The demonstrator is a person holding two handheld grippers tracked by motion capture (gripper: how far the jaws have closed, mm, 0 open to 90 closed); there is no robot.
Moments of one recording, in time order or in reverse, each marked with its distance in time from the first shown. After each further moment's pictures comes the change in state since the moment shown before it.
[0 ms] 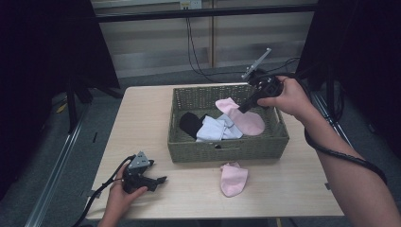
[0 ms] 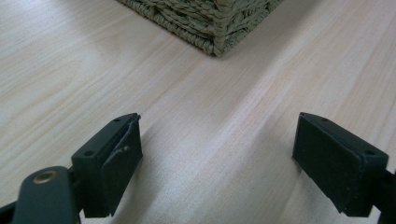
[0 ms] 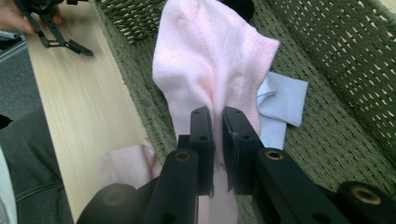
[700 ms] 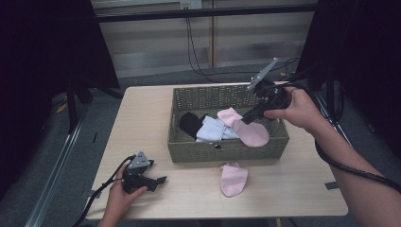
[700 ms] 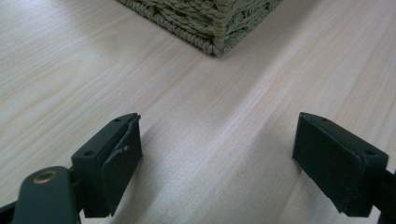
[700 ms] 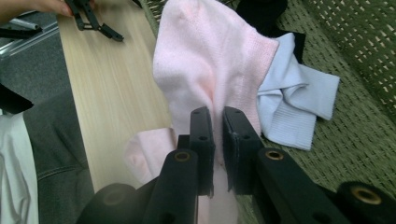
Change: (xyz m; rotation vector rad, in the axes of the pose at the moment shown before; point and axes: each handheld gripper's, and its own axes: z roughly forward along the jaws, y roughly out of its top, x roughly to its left) left arm 0.000 0.000 0.000 -0.002 -0.002 -0.005; right arm 0.029 -0.023 -0.007 -0.014 0.046 -0.058
